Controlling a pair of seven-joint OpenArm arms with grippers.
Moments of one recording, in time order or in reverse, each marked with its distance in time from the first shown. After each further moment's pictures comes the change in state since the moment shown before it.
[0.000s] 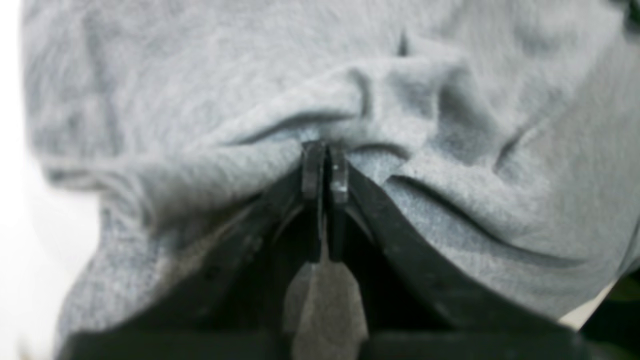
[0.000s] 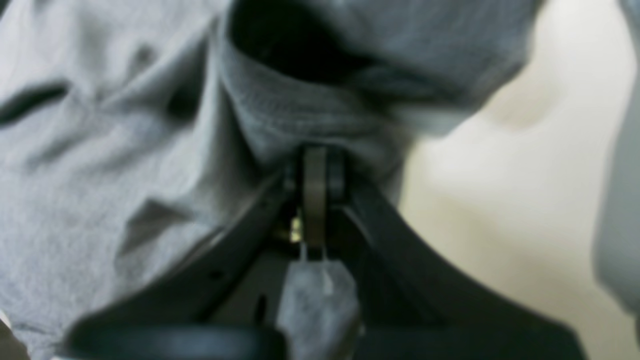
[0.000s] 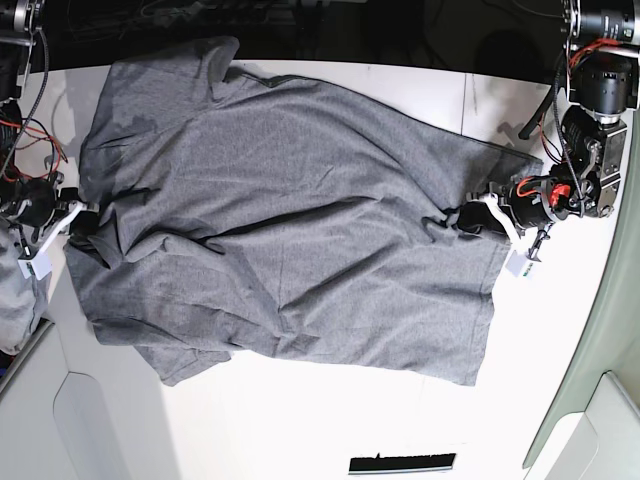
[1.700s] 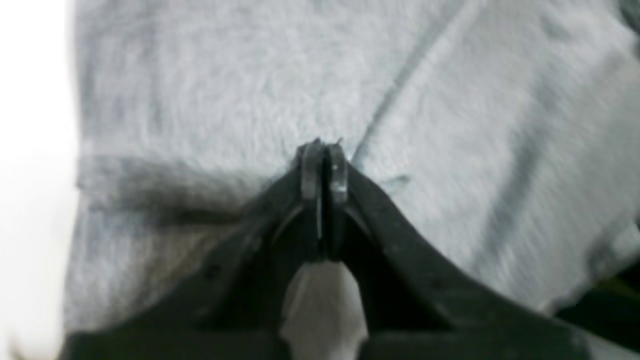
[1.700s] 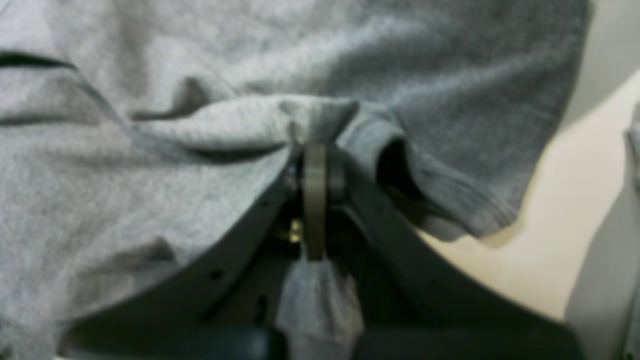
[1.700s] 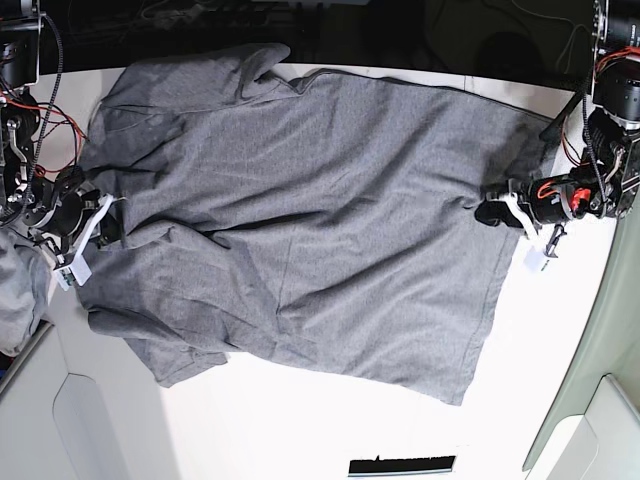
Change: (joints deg) left arm 2.1 -6.5 7.6 1.7 -13.2 -3.6 8.6; right arm -3.7 0.4 -10.9 12.7 -9.3 -3.5 6.2
